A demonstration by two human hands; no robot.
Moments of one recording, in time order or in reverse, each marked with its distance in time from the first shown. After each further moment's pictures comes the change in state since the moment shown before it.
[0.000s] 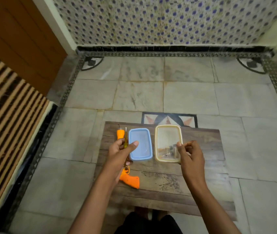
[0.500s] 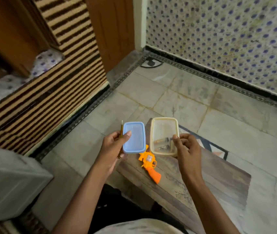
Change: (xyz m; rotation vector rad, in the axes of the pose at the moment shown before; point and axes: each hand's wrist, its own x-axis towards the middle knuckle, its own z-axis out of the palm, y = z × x) left_hand -0.141 0.046 -0.151 -0.258 0.359 0.127; right_hand -0.105 -0.120 0.088 -0.004 -0.421 -0.257
